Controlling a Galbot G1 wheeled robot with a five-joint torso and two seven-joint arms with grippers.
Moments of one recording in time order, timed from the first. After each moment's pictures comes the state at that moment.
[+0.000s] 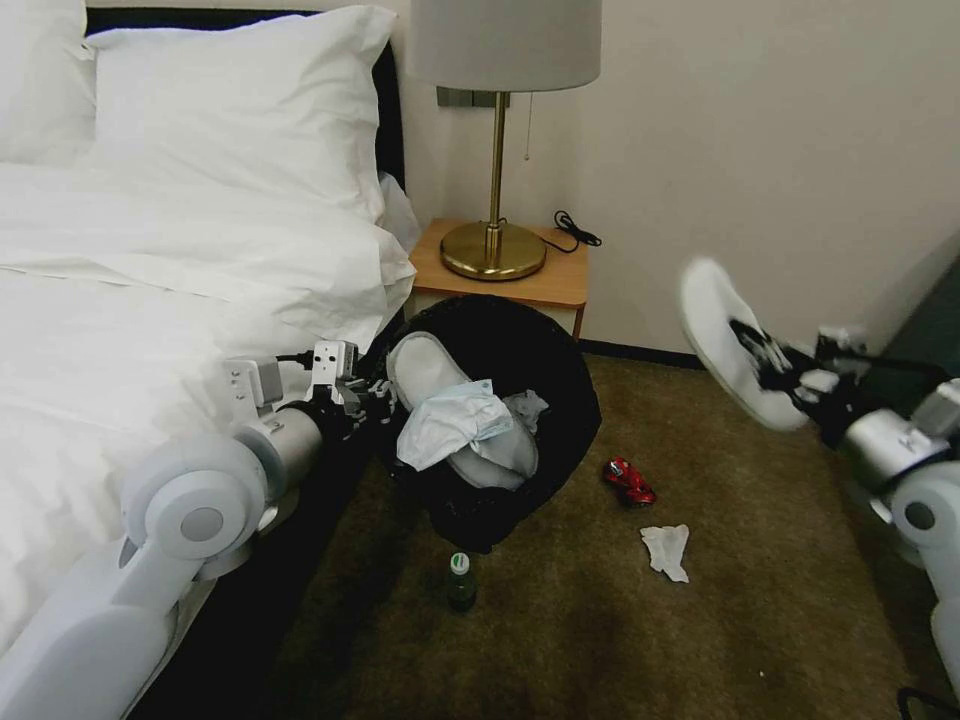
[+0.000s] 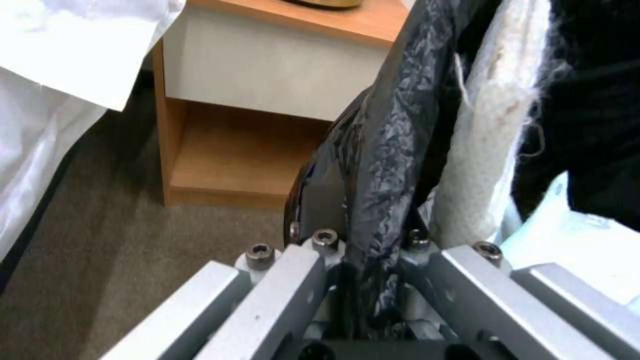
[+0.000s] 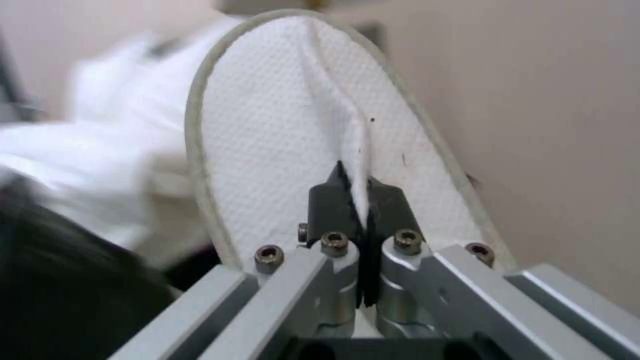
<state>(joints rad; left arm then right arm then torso) 0.91 -0.88 -0.30 -2.28 -1.33 0.74 -0.57 -1.13 0.92 0.76 2.10 0.93 -0.40 -0.24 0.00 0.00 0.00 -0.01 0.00</state>
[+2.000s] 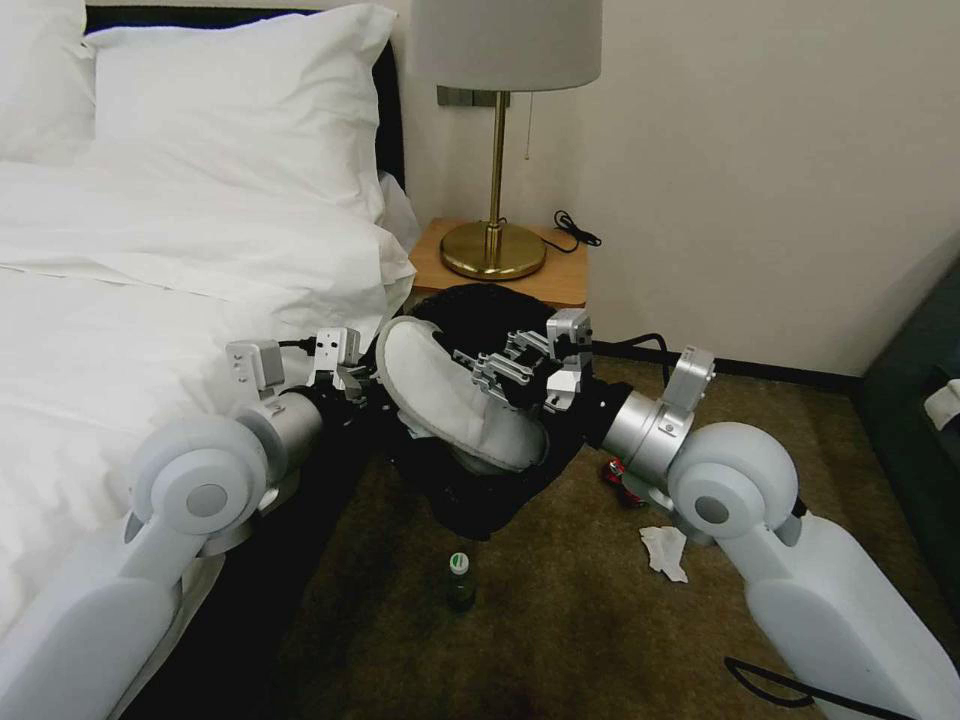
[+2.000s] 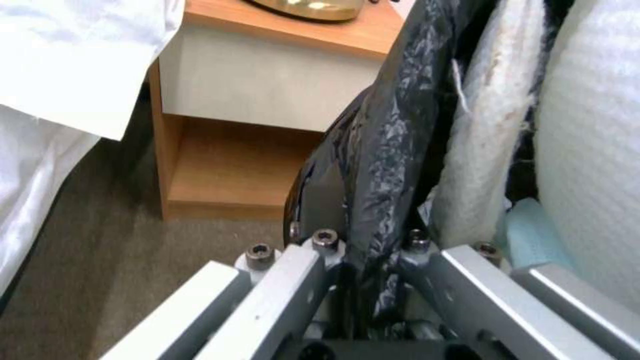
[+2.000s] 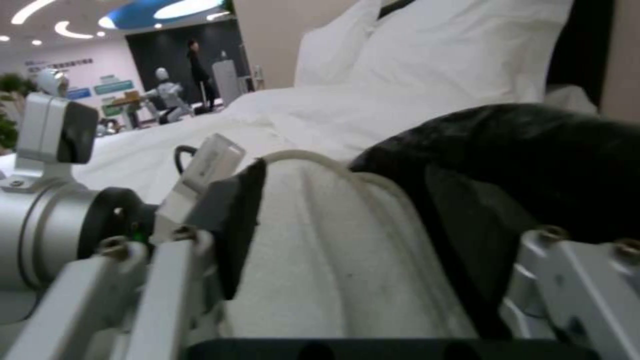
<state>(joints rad) 0.86 -0.85 -0.29 -2.24 -1.34 0.74 -0.53 -0.86 0.99 0.17 2.19 0.96 -0.44 -0.16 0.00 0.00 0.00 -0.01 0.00</state>
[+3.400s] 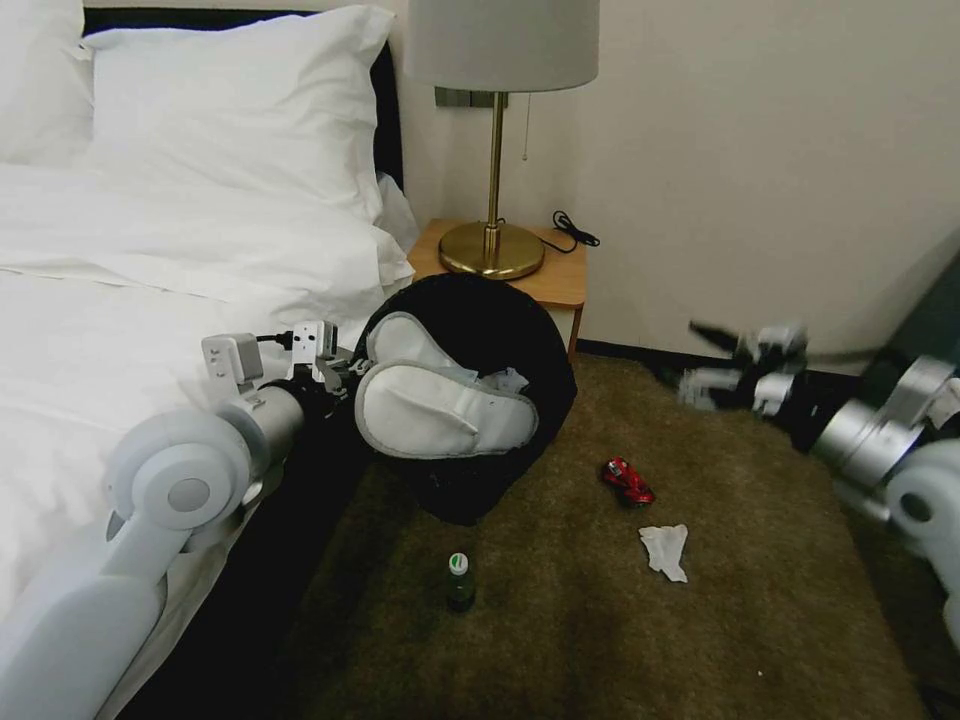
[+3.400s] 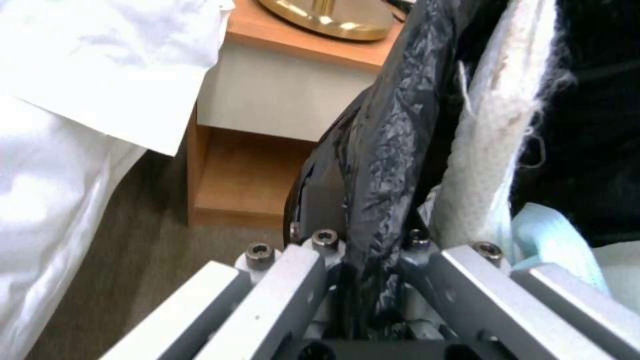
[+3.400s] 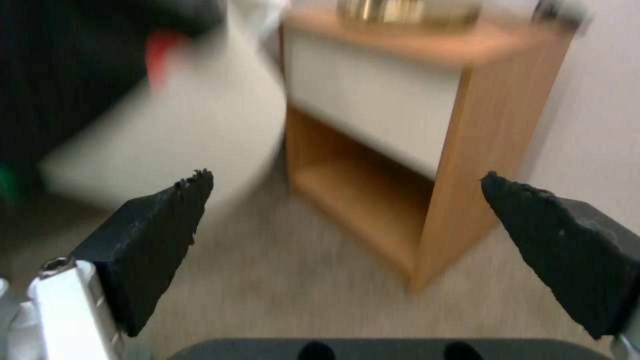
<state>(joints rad) 0.88 -0.86 -0.35 -2.23 -1.35 0.74 -0.55 -1.28 0.81 0.71 1.89 0.68 -0.31 -0.62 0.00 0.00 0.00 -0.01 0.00</state>
